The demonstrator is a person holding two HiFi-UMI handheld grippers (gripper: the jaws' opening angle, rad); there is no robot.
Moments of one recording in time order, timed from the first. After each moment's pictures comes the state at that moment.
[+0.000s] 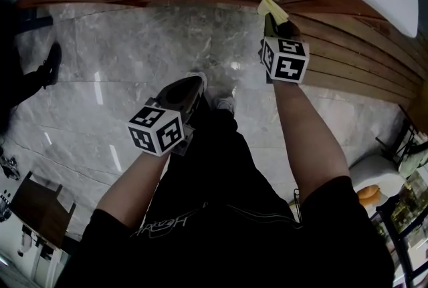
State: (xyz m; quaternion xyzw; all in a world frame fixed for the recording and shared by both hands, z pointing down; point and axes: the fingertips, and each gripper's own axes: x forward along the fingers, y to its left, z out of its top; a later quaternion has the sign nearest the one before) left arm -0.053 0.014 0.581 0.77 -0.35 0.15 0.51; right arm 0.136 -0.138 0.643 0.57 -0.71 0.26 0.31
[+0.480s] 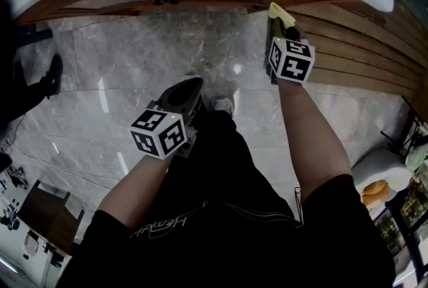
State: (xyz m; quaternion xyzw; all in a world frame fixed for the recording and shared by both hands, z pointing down) left arm -0.012 0.014 0.563 0.78 -0.35 0.16 0.50; right arm 0.214 -0.121 0.640 0.62 -0.67 0.28 0.30
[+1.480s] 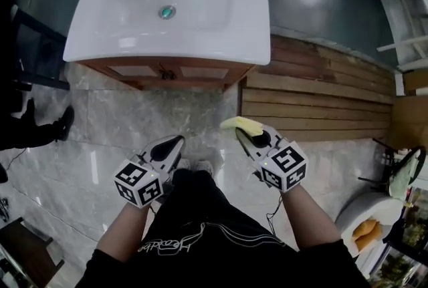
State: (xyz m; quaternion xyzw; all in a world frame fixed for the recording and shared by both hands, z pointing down) left arm -0.006 0.027 0.333 0.87 -0.32 0.10 0.36; right arm 0.130 0.016 0.331 0.36 -0.87 0.25 0.23
